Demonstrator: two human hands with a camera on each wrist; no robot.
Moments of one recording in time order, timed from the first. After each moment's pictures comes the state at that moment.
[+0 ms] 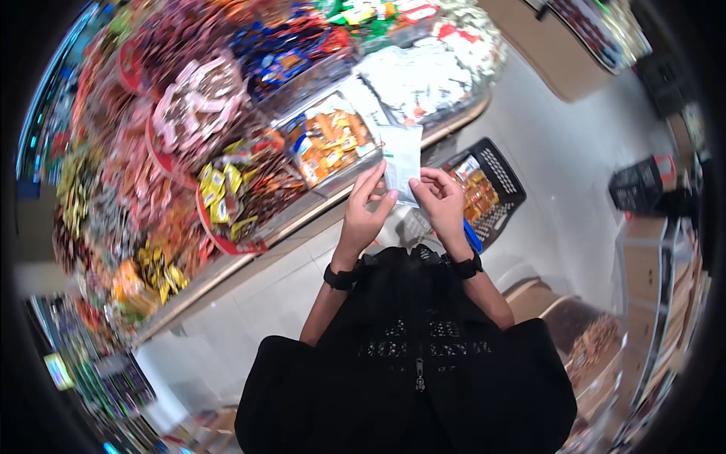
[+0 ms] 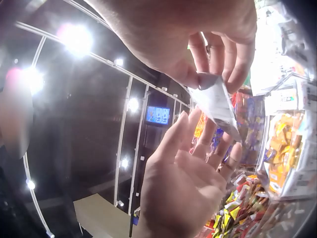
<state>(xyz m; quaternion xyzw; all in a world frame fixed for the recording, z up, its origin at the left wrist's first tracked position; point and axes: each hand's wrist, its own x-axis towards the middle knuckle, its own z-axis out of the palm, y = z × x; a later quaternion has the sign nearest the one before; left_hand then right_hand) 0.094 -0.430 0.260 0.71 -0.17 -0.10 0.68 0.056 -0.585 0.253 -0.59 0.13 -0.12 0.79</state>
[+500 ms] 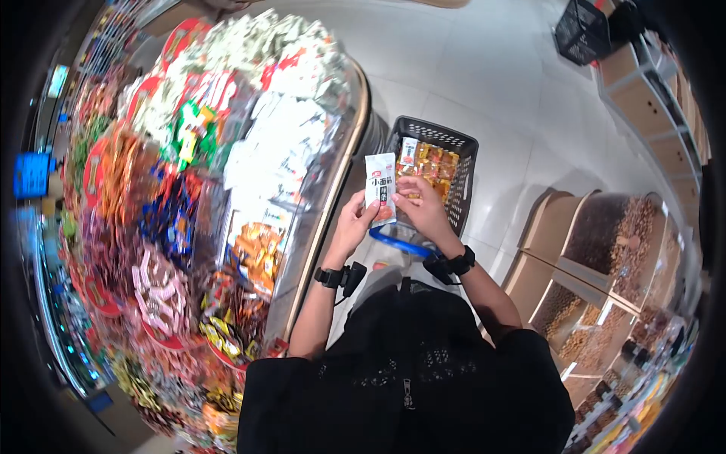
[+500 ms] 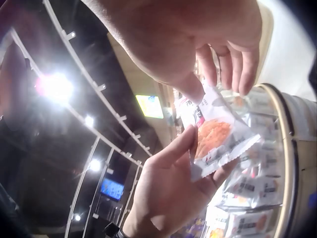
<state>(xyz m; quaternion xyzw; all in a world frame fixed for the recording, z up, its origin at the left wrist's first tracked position) 0.145 -0.663 0.183 0.63 -0.23 -0.45 0.59 0.018 -0.780 0.172 -0.62 0.27 -0.29 0.68</state>
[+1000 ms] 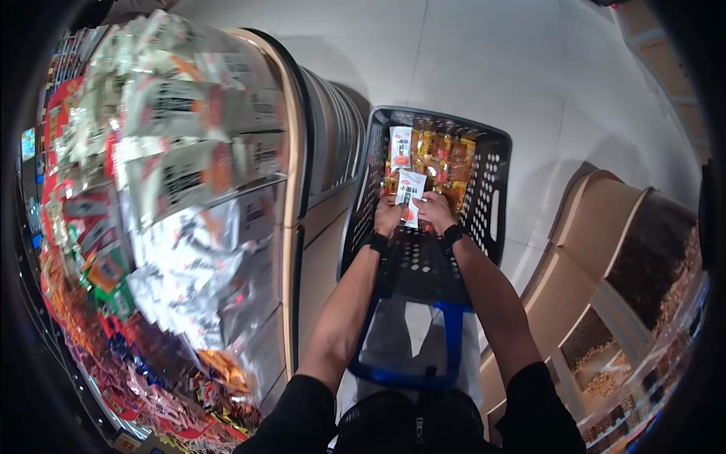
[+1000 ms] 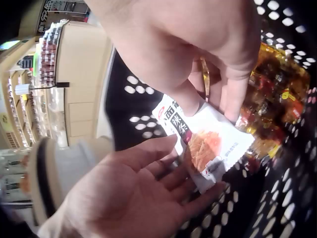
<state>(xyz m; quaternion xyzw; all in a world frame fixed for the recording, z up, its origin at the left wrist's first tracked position) 0.181 -0.826 -0.295 0.78 -0.06 -0.54 0.32 0.058 -0.910 -0.279 -0.29 0.59 -0.01 0.75</state>
